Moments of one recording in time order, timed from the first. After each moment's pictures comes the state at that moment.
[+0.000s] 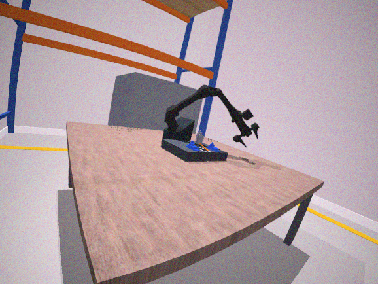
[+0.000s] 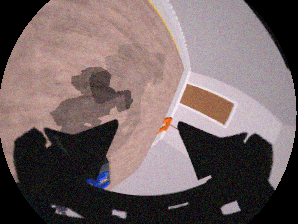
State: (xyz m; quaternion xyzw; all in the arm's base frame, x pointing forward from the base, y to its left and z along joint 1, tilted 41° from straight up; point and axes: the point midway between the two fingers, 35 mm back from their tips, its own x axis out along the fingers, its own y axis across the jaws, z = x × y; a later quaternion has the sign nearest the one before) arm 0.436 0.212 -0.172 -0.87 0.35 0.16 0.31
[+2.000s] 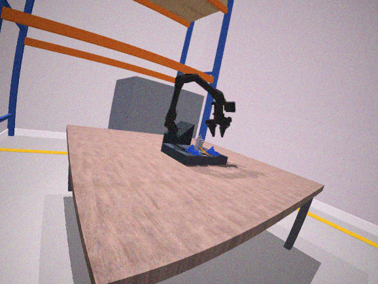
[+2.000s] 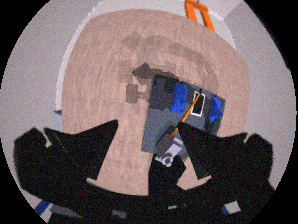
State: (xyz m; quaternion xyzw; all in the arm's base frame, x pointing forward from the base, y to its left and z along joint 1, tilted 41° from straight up) arm 0.292 0.101 -0.031 -0.24 0.62 -0.22 0.72
